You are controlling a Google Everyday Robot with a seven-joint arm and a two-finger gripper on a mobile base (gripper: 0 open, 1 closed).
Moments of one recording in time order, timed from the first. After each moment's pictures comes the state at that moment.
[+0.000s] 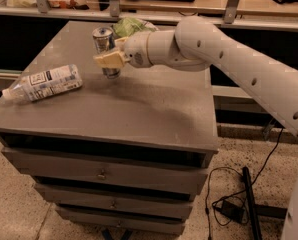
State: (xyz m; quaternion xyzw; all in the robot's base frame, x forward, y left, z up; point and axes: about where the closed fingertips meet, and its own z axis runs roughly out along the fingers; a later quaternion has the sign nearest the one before) arm 0.680 0.109 0.904 -0.47 0.63 0.33 0.51
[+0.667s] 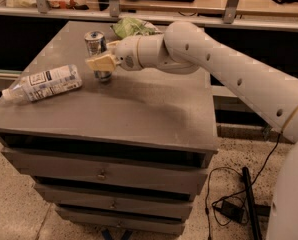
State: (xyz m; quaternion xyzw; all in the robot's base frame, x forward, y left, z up) arm 0.683 0.138 0.893 -0.47 0.63 0.35 0.51
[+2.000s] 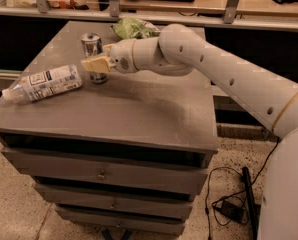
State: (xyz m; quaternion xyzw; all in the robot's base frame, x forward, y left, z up) arm 0.680 0.153 0.884 -0.46 0.63 0.39 0.49
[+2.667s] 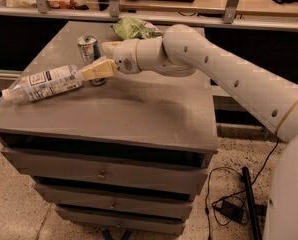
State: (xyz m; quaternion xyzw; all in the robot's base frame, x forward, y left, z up) arm 0.671 0.149 0.889 -0.47 0.61 0.39 0.49
